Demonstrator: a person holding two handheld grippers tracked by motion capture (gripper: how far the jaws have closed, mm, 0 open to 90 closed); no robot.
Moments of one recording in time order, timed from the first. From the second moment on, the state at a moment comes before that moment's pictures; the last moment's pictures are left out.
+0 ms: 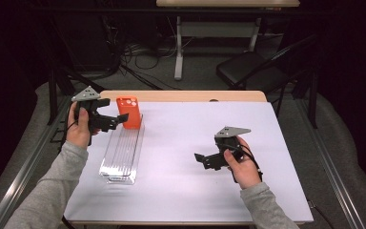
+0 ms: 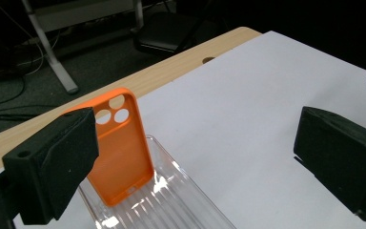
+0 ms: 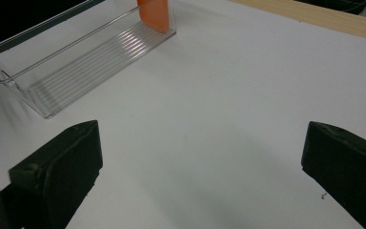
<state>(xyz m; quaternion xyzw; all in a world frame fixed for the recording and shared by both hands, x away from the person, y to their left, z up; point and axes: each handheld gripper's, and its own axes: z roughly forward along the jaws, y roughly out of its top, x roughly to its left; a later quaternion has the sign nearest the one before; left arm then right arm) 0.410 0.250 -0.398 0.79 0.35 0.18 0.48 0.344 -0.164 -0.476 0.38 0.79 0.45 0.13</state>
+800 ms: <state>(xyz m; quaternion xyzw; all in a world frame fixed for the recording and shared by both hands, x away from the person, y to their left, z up) 0.359 0.251 -0.401 0.78 0.34 0.17 0.50 0.320 -0.189 -0.460 0.39 0.79 0.45 0.17</state>
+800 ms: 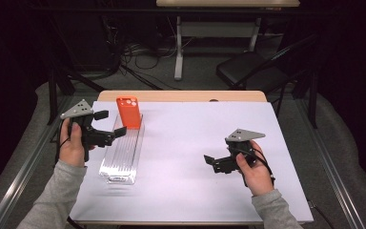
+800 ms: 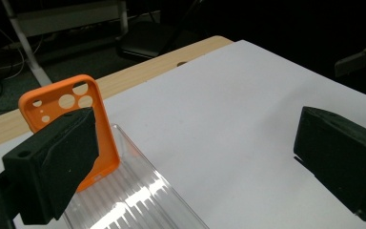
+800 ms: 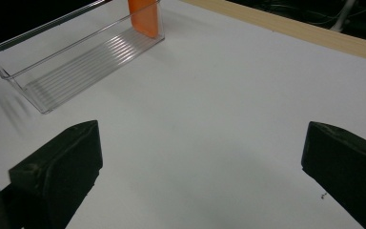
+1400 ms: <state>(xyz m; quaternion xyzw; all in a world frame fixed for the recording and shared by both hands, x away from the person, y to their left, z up) 0.319 0.267 -0.426 0.75 0.35 0.16 0.53 0.296 -0.230 -0.465 0.43 0.75 0.47 0.18</state>
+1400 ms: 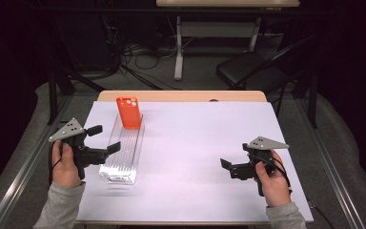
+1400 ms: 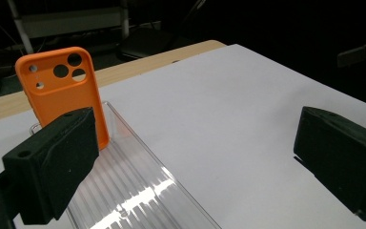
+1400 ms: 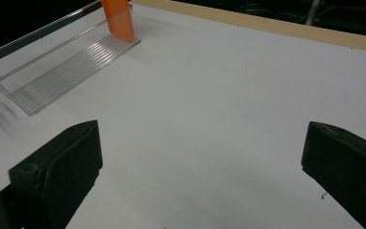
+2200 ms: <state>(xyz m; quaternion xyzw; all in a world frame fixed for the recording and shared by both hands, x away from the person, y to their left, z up) 0.315 0.279 -0.454 0.75 0.37 0.16 0.53 0.299 -0.246 -0.482 0.45 0.74 0.45 0.19</state>
